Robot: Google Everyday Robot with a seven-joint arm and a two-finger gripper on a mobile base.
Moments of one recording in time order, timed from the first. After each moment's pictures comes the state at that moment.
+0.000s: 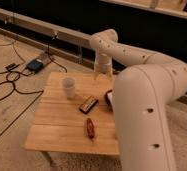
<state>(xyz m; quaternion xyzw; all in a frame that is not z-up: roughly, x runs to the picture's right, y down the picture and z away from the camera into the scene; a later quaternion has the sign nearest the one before) 0.055 -0.061 0.861 -0.21 0.25 0.70 0.63</state>
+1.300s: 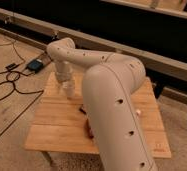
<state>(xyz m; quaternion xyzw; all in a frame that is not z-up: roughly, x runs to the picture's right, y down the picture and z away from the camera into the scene) -0.147 0.021 0.816 -0.35 0.17 0.50 0.78</state>
